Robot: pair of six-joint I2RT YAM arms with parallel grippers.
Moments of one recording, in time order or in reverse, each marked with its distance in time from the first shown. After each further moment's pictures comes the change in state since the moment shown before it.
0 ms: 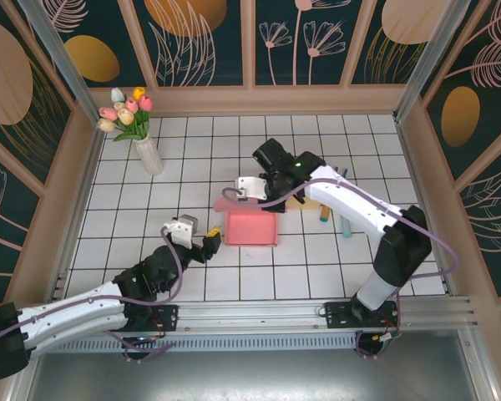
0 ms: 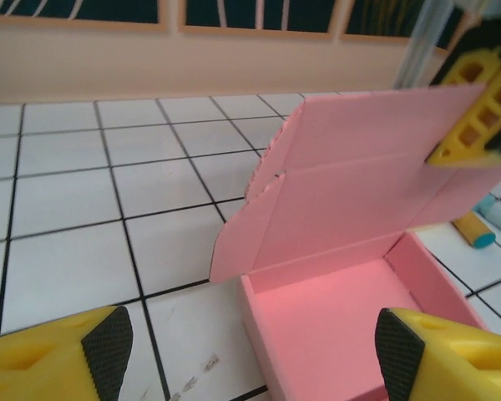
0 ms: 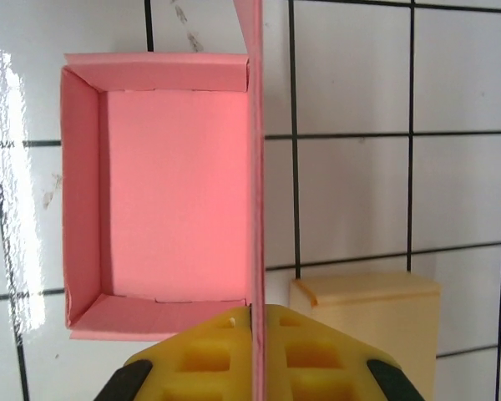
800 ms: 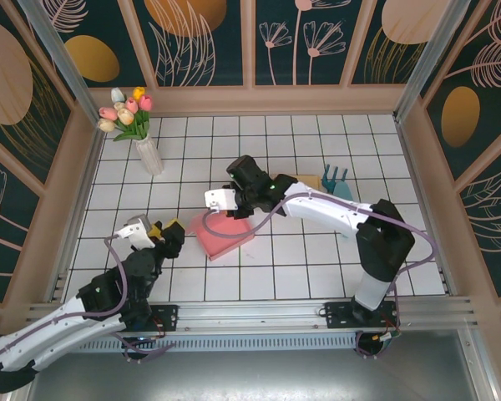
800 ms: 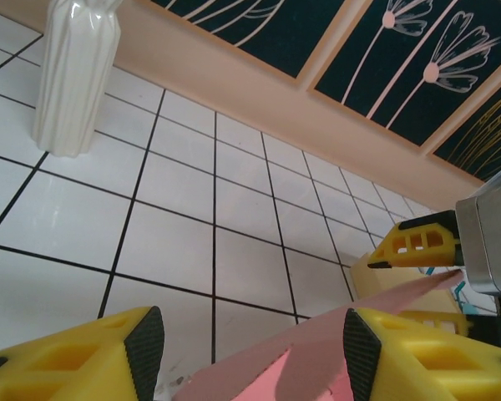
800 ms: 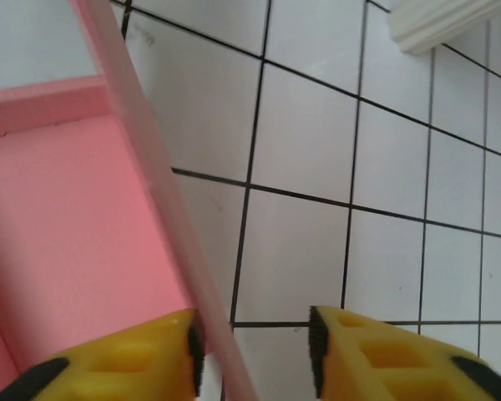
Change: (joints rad) left arm -0.010 -0.419 0.137 -0.630 -0.290 -0.496; right arm 0.154 0.128 -0.099 0.497 0.008 -0.110
